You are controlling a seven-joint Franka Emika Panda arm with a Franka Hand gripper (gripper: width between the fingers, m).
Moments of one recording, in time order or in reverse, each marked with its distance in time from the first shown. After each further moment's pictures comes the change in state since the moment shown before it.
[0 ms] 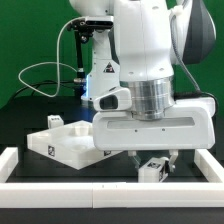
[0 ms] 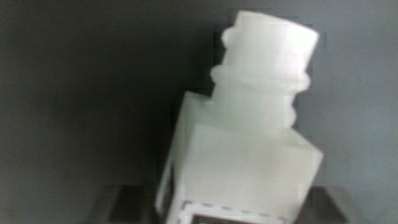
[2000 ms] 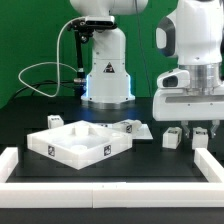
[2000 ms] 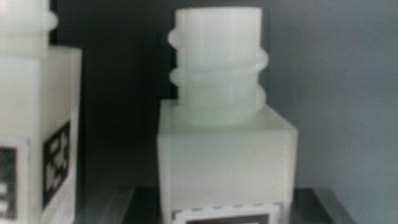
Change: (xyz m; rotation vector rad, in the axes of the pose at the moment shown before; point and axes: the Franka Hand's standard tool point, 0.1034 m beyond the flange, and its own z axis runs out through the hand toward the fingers) arm -0.184 -0.082 0.007 -0.032 -0.019 -0.025
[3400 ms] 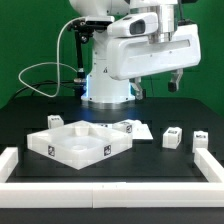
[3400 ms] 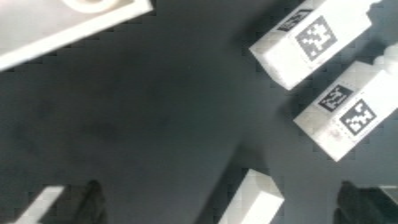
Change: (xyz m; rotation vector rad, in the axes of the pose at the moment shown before) arm 0.058 0.087 -0.118 0.000 -0.017 -0.723
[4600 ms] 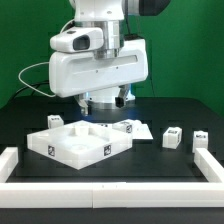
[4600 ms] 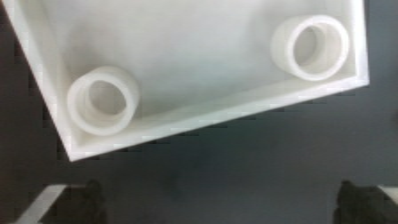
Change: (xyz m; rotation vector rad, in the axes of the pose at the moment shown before) arm -0.044 0.134 0.027 -0.041 -0.058 -0.243
